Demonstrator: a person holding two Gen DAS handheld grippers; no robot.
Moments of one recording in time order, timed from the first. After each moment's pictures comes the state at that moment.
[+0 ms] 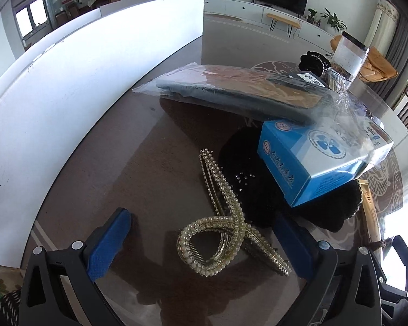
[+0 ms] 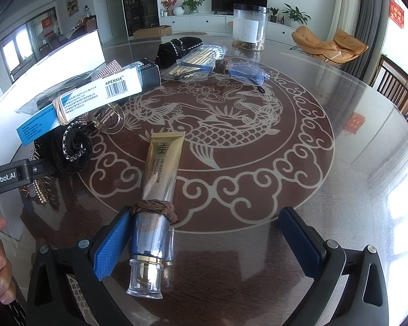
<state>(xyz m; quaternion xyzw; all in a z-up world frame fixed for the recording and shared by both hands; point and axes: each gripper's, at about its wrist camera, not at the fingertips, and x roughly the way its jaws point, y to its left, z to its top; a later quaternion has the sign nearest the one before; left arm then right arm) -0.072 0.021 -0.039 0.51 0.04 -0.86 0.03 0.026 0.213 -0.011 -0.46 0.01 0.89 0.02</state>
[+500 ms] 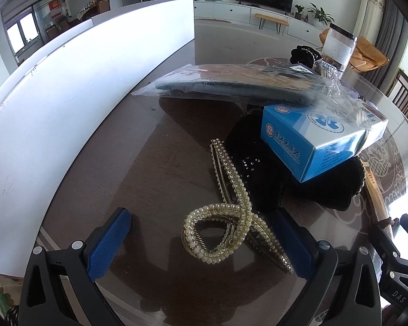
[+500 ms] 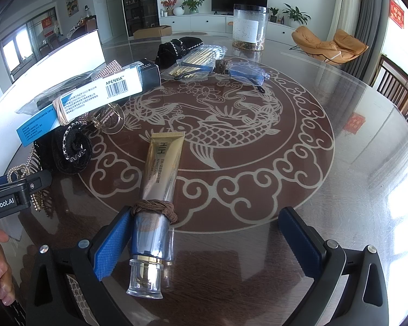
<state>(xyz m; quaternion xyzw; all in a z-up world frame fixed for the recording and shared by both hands) -0.058 0.012 -0.041 0.49 0.01 -0.87 0.01 0.026 0.213 -0.011 -0.46 0.01 0.89 0.02</state>
